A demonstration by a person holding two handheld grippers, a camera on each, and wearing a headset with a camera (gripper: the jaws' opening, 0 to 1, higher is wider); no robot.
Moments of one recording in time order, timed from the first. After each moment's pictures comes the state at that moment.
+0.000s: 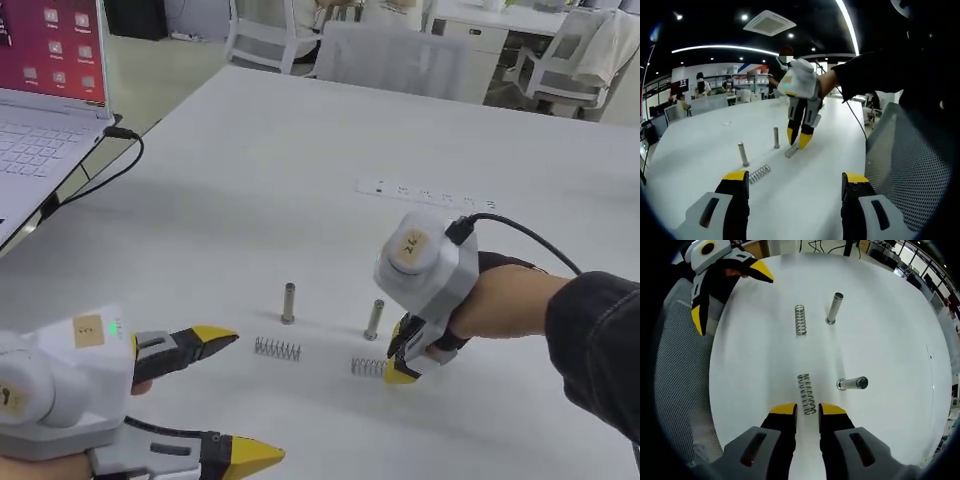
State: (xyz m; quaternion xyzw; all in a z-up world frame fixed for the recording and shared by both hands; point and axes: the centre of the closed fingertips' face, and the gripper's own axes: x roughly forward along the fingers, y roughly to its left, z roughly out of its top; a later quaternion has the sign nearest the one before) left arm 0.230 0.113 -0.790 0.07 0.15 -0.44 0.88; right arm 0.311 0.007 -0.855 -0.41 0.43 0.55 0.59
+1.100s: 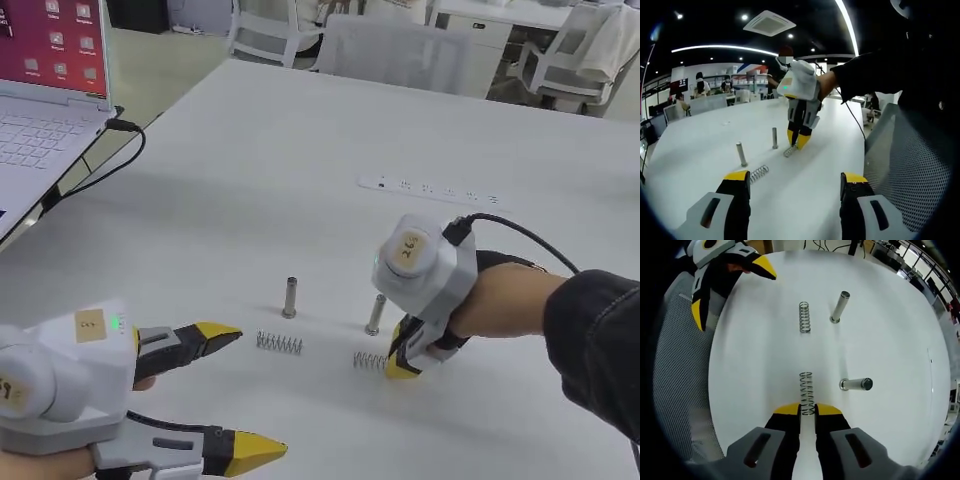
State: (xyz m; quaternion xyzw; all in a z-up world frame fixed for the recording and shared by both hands) left arm 0.228 0.109 -0.790 0.06 0.15 -0.44 0.88; right arm 0.305 0.006 -0.855 -0.43 0.42 0.55 0.58
